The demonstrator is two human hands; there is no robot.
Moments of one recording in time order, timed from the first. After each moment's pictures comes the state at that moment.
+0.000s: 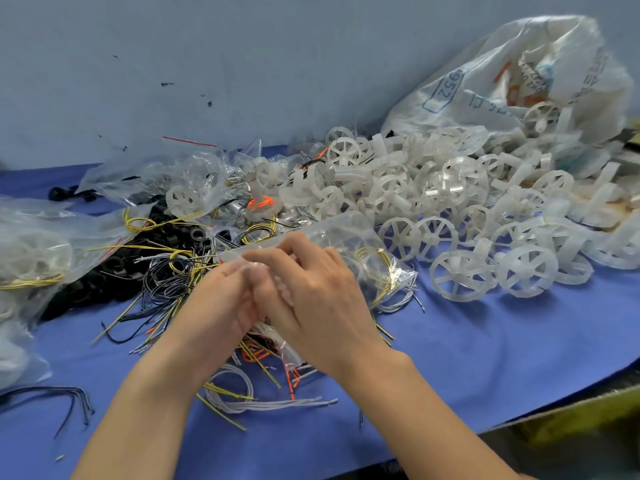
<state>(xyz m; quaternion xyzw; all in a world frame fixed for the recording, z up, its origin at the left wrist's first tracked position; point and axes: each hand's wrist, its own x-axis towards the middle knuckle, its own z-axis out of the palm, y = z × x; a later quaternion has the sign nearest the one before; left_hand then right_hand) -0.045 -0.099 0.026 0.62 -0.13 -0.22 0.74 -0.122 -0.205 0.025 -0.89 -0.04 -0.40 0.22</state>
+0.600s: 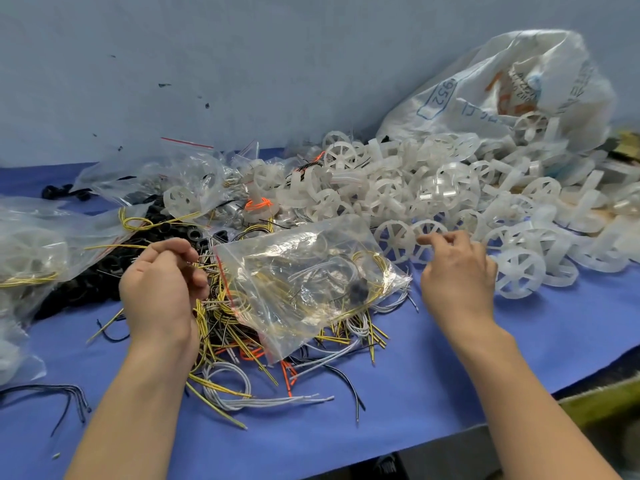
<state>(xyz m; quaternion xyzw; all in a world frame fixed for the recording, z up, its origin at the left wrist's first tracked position) -0.028 -0.077 0.033 0.56 -0.01 0.05 0.82 -0.154 -0.343 -0.005 -0.88 0.38 -0.27 0.07</state>
